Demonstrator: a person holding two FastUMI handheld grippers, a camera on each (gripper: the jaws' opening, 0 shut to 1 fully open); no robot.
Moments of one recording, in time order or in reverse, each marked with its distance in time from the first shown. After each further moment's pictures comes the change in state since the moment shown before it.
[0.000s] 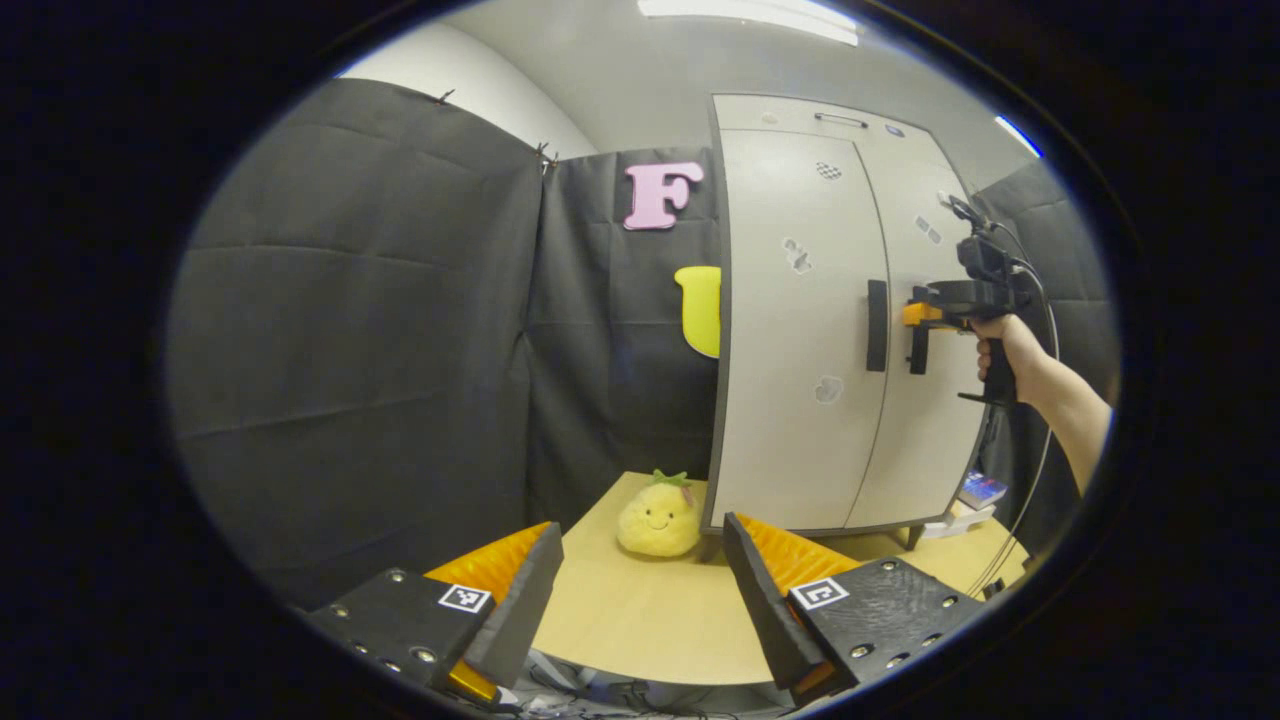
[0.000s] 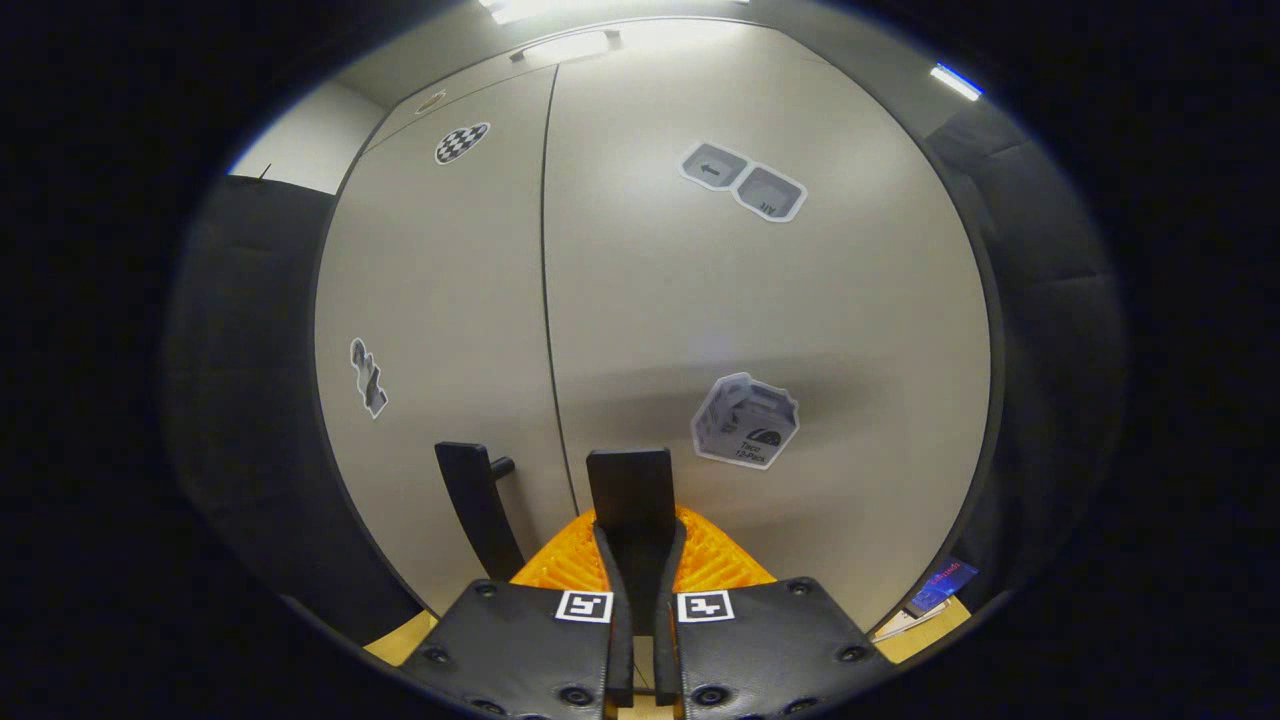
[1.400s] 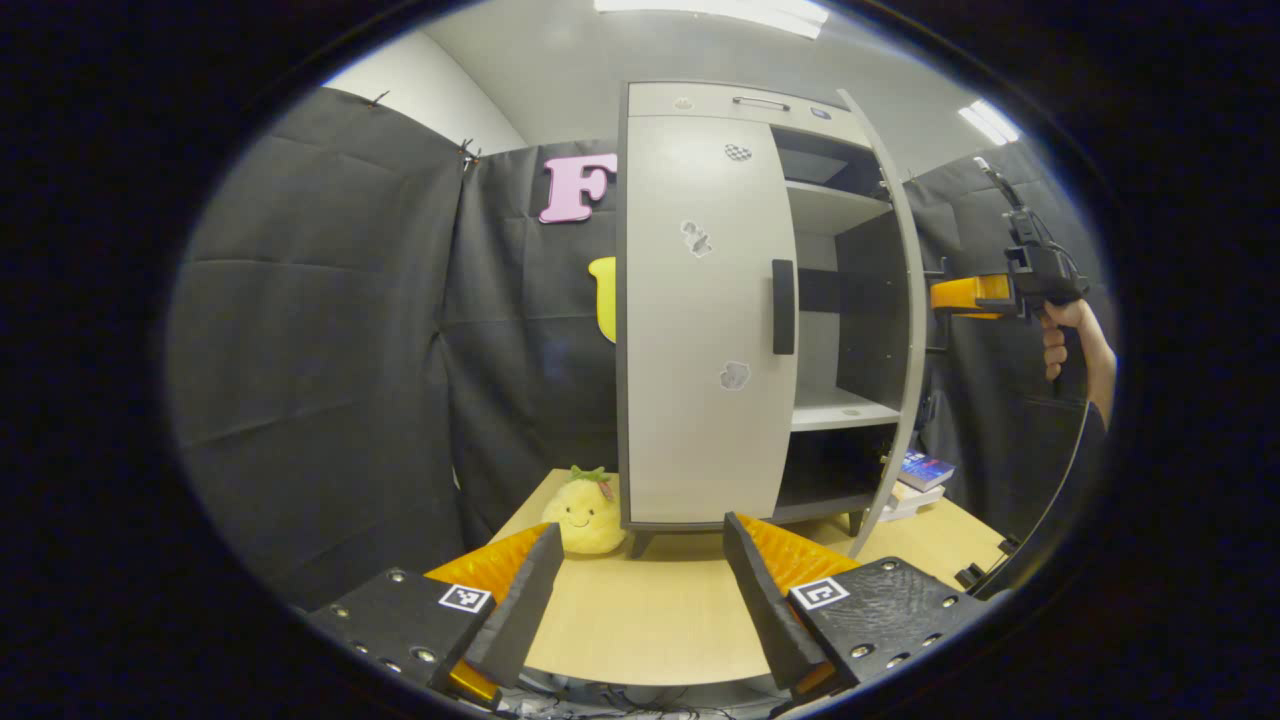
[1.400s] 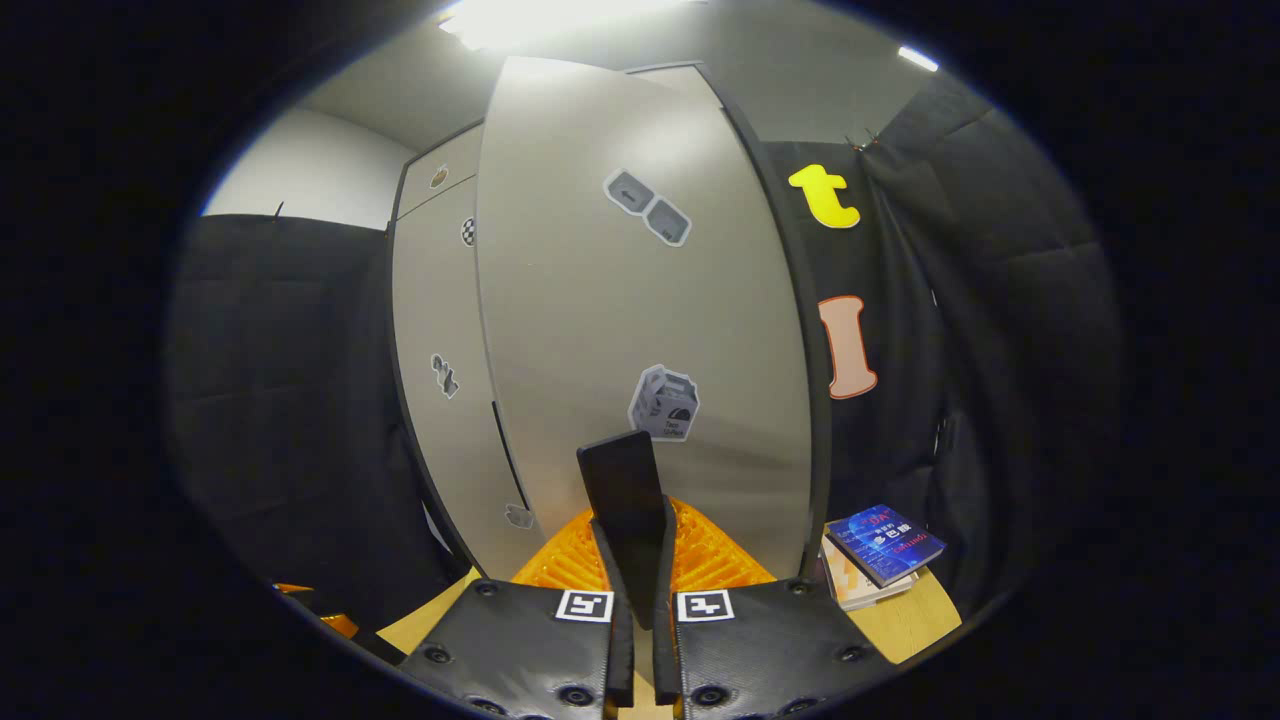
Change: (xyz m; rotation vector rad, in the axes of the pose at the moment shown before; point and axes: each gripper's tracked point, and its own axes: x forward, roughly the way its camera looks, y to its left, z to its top) left arm 0.004 -0.092 -0.008 0.048 0.011 -0.234; right arm -0.168 -0.074 -0.008 0.118 0.023 0.057
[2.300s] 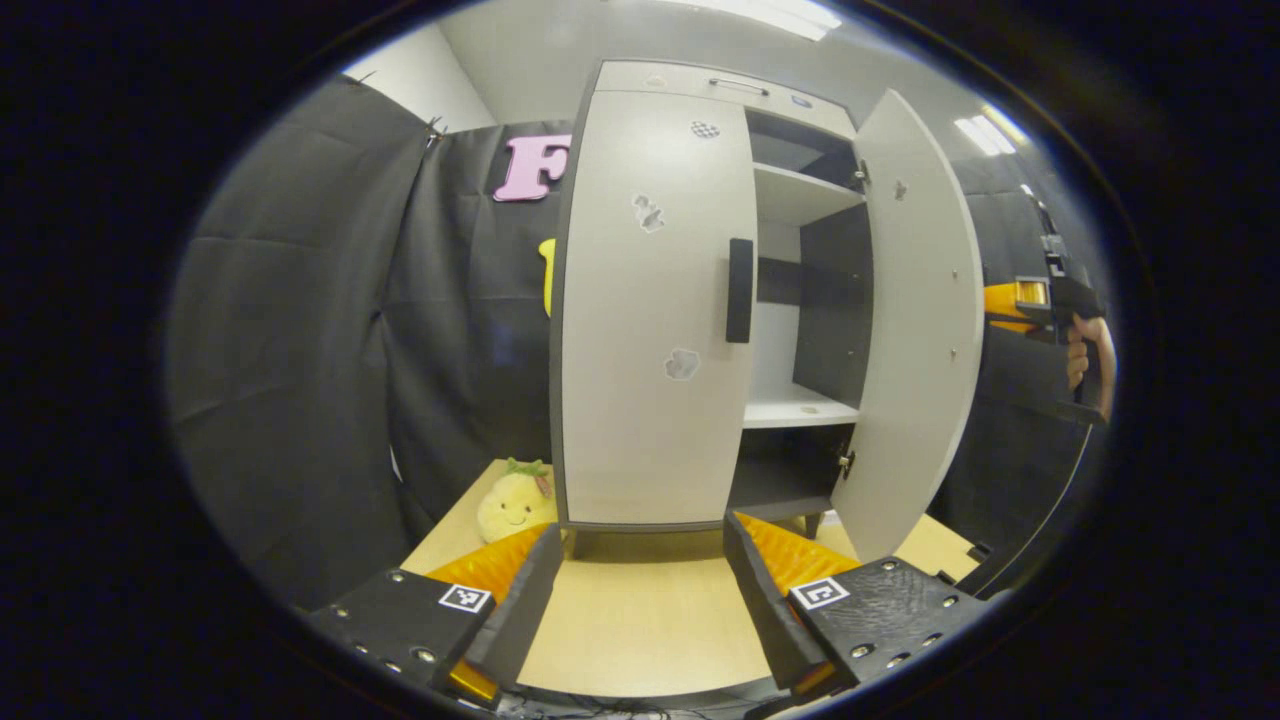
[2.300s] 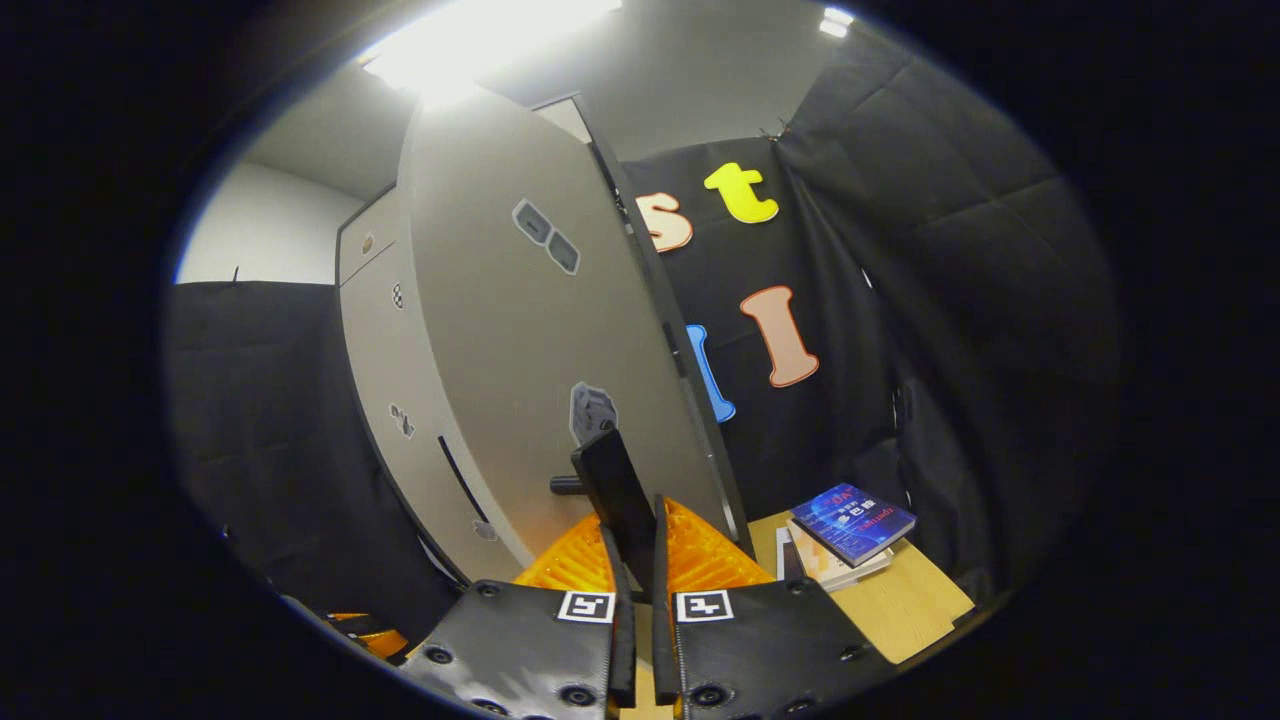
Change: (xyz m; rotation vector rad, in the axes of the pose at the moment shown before) left arm 0.039 -0.042 -0.012 -0.047 0.043 -0.133; right arm -0.052 -0.081 0.015 0.121 -0.051 -0.102
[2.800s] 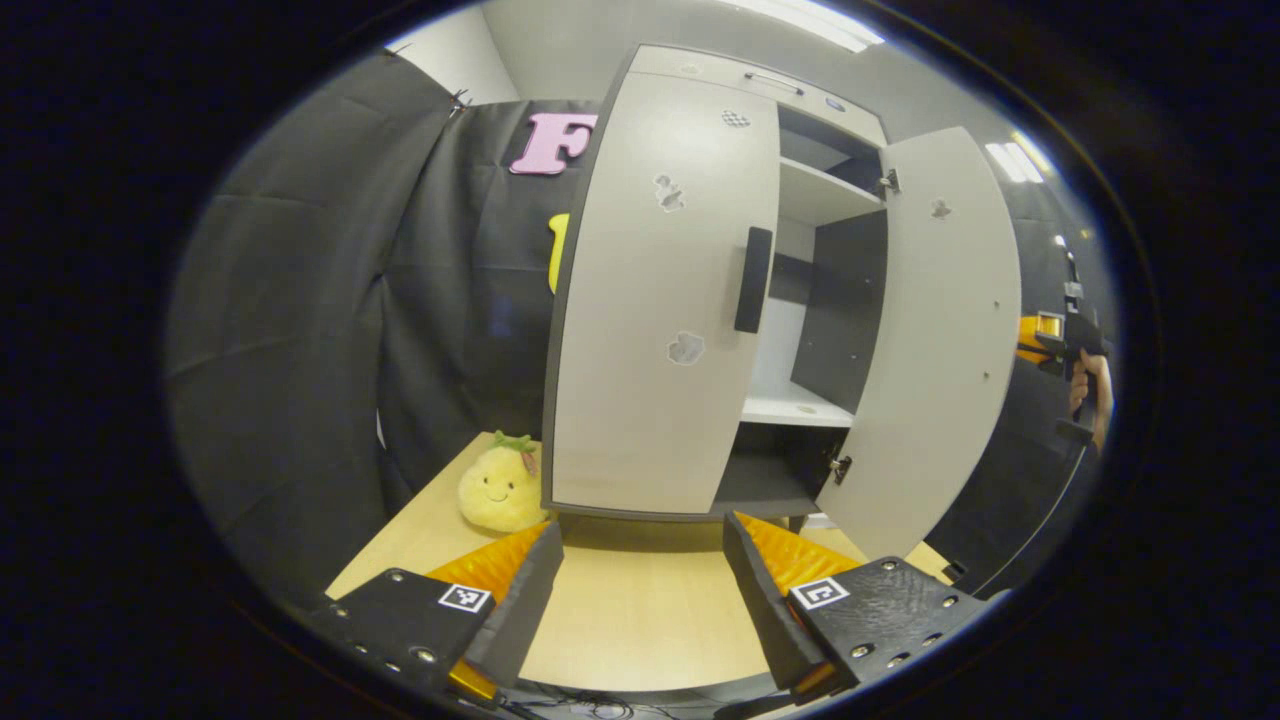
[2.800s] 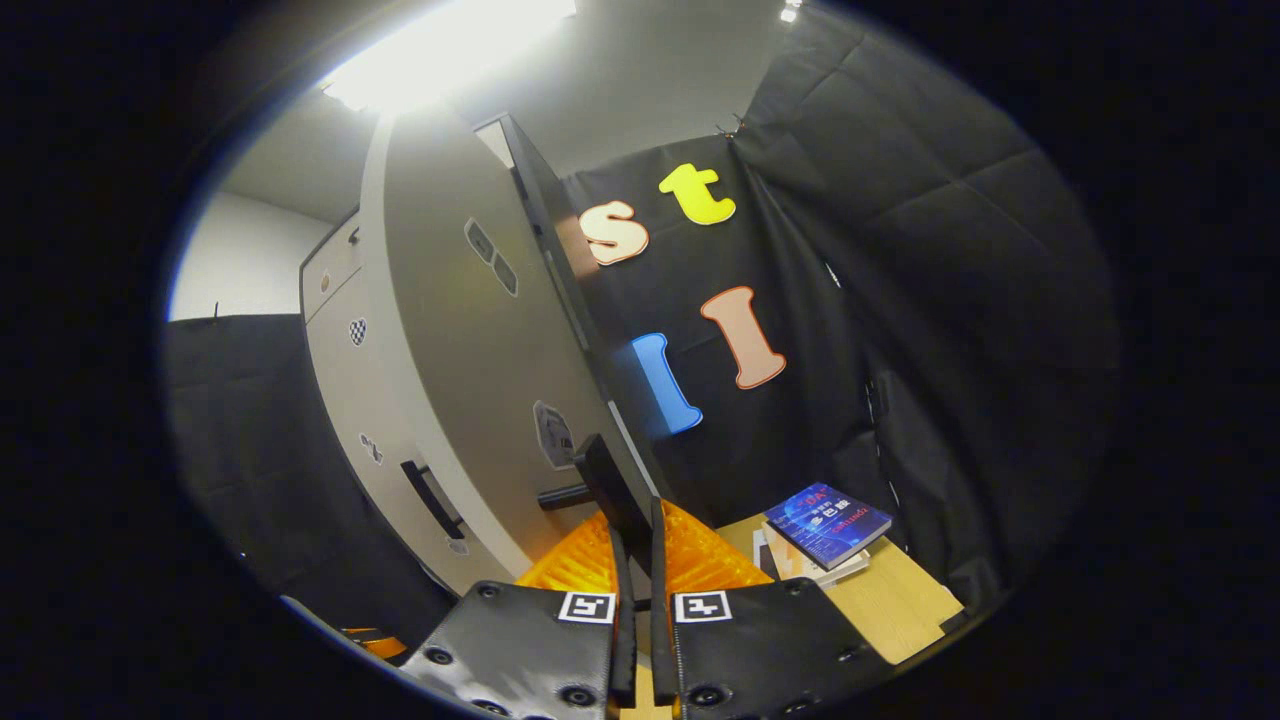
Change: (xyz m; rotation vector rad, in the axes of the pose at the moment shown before) left arm 0.009 0.002 -0.013 -0.088 0.048 -0.014; right arm -0.001 -0.052 0.016 0.086 -0.003 -0.007
